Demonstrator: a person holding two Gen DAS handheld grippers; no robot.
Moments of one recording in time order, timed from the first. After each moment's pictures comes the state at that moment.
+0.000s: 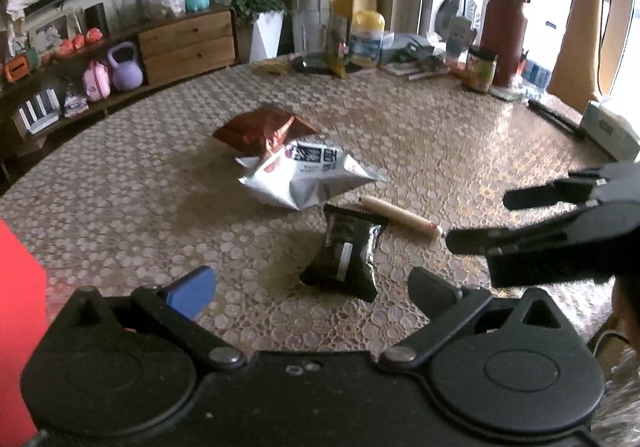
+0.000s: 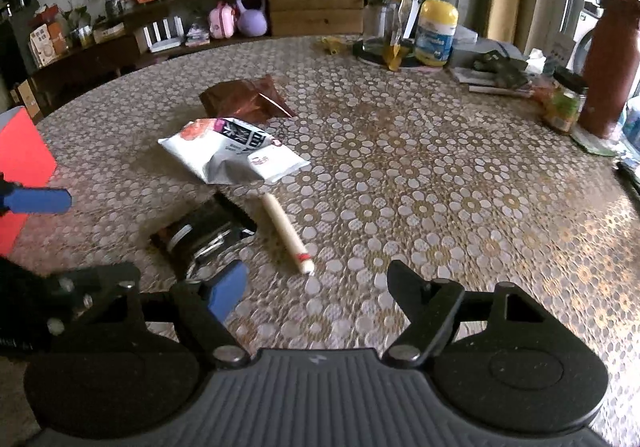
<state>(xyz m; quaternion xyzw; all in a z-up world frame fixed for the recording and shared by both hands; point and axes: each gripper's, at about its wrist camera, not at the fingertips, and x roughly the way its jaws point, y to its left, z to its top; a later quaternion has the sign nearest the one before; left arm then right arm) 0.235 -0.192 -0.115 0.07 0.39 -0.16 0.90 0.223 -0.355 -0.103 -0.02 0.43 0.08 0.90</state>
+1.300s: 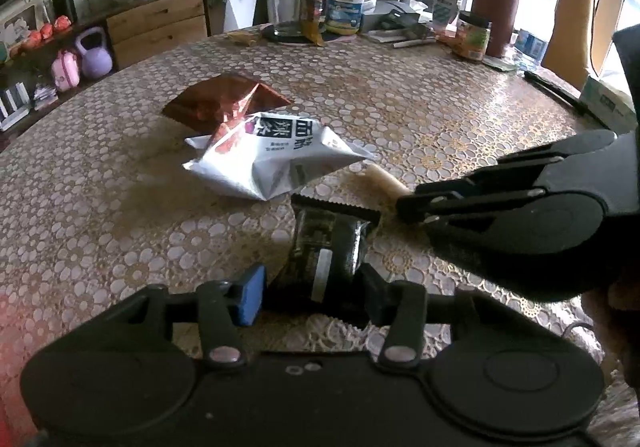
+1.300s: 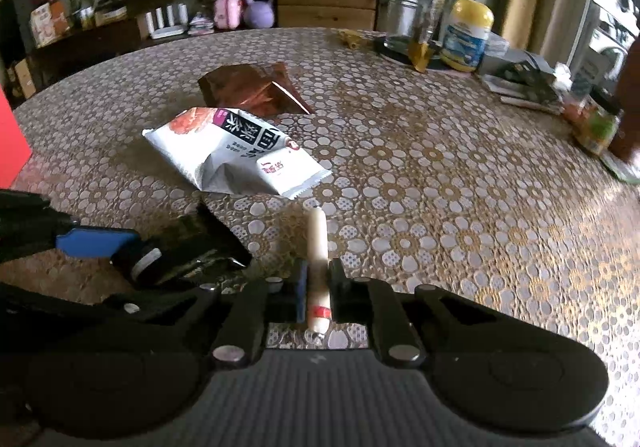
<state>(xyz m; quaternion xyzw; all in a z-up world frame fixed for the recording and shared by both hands) 0.269 -0.210 -0.150 0.08 0.41 -0.19 0.89 0.260 -0.326 -0.135 -0.05 0.42 0.08 0.90</state>
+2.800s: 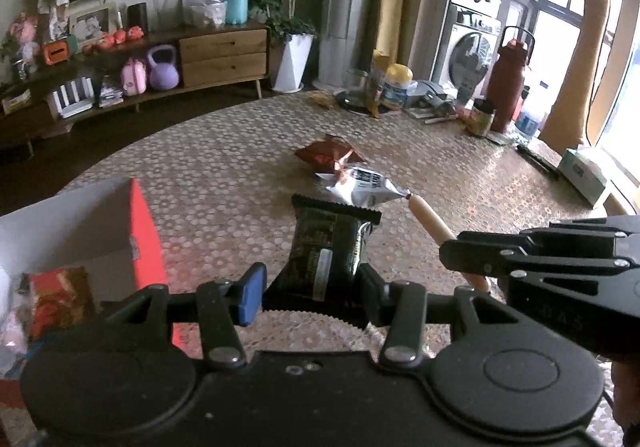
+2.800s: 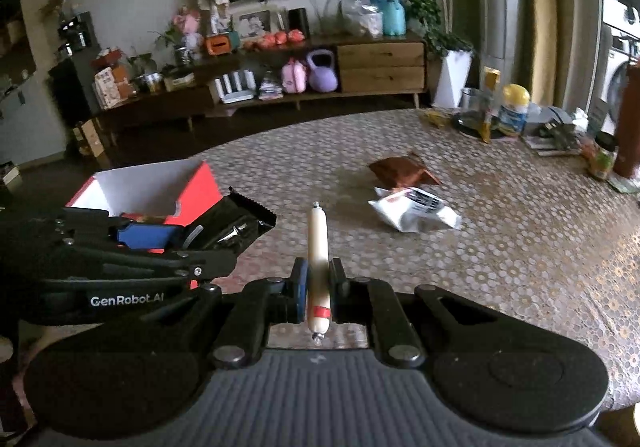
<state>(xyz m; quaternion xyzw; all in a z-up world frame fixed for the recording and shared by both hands) 0.146 -0.073 -0.012 0.02 0.37 -0.14 0.92 0.101 -0.214 0.018 0.02 0.36 0.15 0.92</state>
